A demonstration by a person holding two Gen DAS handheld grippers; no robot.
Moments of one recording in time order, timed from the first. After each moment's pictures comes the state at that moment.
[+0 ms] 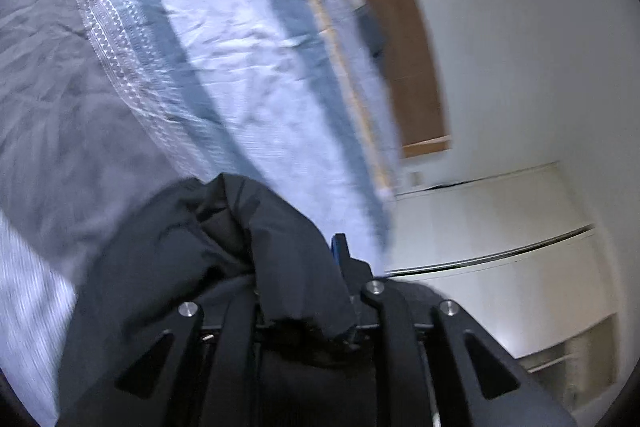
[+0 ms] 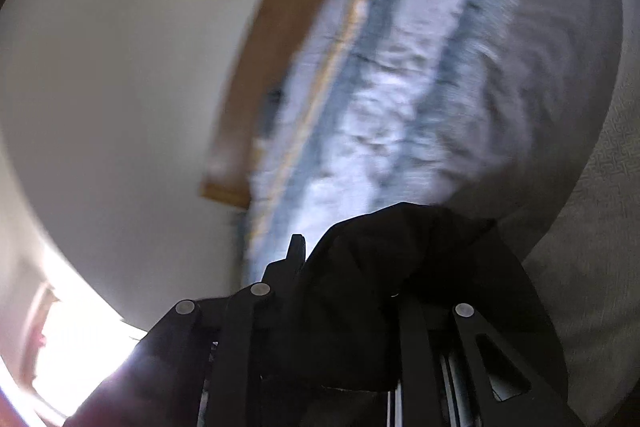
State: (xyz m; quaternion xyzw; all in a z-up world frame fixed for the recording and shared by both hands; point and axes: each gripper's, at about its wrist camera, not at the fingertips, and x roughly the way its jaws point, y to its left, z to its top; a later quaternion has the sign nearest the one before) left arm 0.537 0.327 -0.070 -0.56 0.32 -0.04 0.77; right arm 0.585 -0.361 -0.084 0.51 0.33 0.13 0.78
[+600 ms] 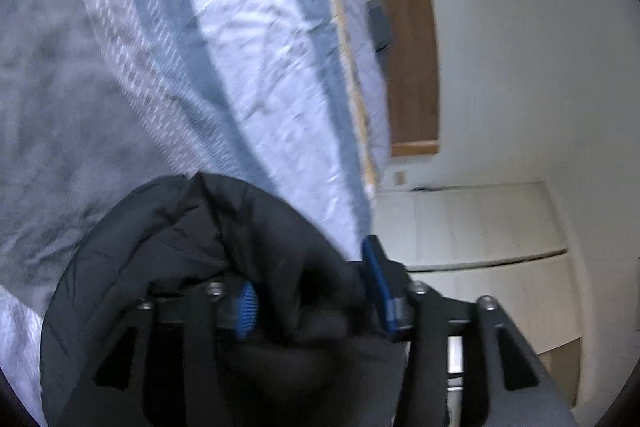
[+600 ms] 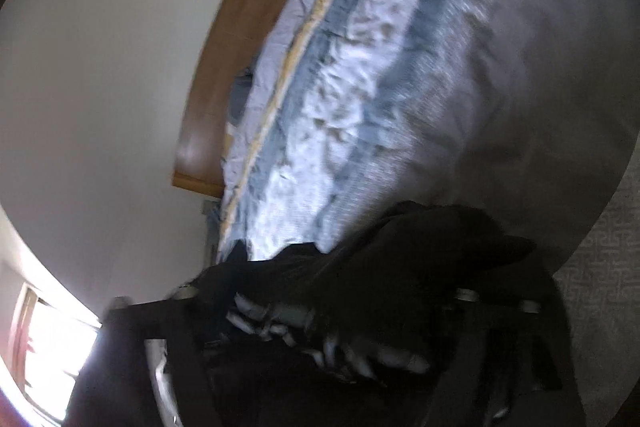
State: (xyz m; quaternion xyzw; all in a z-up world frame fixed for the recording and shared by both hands) left arm 0.553 0.348 -0.102 -0.63 0.30 -0.09 0.71; right arm 0.615 -0.358 -0.123 0.50 0.36 0.14 0.78
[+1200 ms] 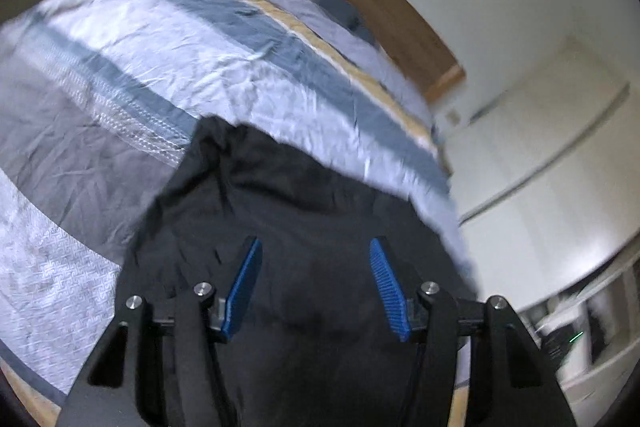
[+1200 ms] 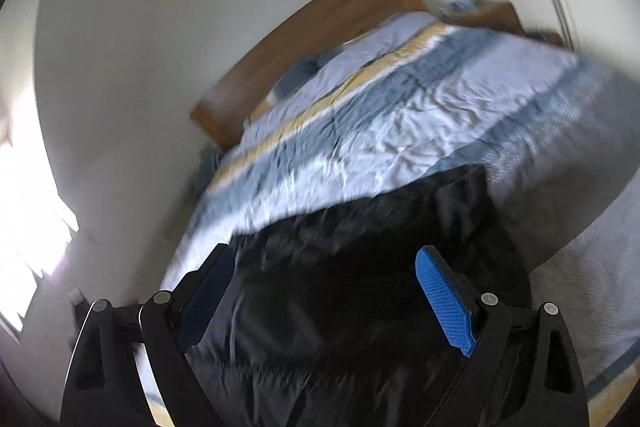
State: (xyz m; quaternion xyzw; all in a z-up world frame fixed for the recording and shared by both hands) left arm 0.463 0.233 0.029 -0.32 0.36 -0.03 0.88; right arm 0.512 -0.277 0.025 0.25 0.33 0.18 0.89
